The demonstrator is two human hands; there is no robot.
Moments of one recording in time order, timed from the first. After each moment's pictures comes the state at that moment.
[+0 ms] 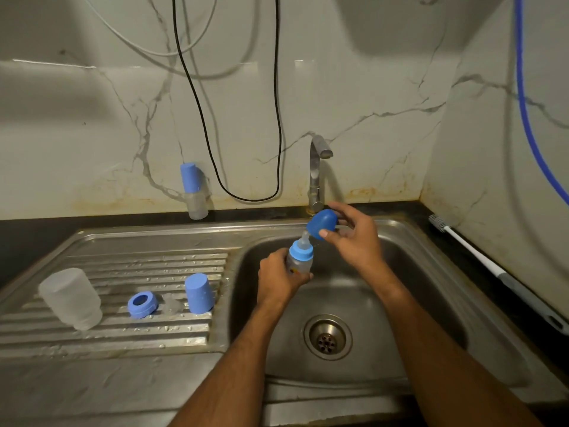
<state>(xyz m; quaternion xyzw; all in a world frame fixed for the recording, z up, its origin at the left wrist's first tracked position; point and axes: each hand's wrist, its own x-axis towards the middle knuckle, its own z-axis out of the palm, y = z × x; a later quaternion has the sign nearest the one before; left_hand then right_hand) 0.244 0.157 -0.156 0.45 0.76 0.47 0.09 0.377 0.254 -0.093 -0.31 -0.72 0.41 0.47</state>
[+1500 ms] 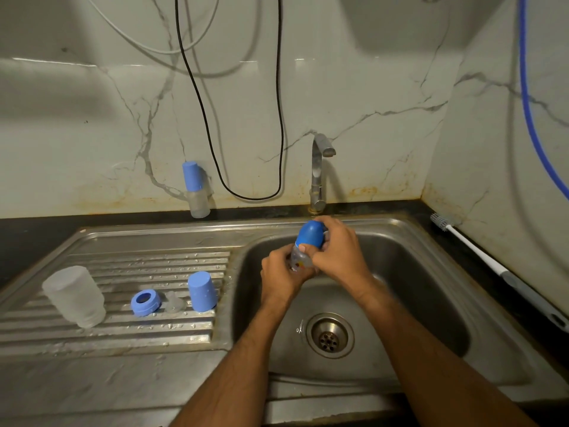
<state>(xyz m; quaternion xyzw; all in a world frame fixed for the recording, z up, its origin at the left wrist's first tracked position) 0.246 0.153 -0.156 0.47 0.69 0.55 0.08 0.355 0.230 -0.109 -0.35 -0.80 0.30 0.38</state>
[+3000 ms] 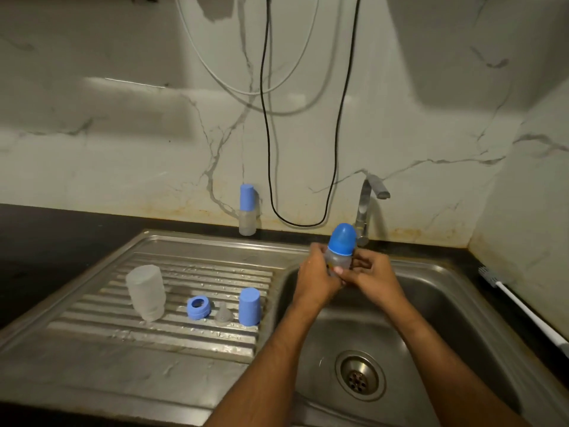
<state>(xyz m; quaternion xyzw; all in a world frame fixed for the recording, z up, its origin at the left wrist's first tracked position) 0.231 0.139 -0.089 0.43 0.72 0.53 0.10 0.334 0.239 -0.095 -0.28 -0.74 0.49 0.37</state>
